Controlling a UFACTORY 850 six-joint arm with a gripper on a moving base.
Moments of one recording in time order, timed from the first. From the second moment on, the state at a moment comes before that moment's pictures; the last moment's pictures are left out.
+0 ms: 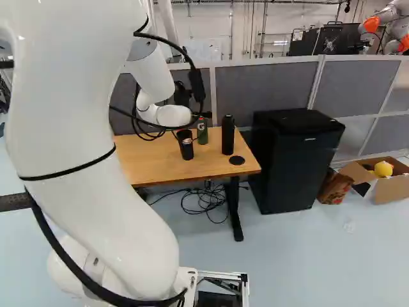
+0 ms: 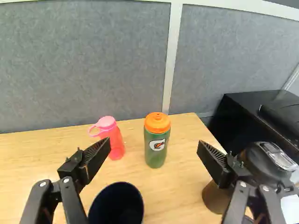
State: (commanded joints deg) arm 0.3 -7.8 -43.8 0.0 36.0 0.0
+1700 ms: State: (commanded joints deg) arm -0.4 -28.7 -71.8 0.0 7.0 0.0
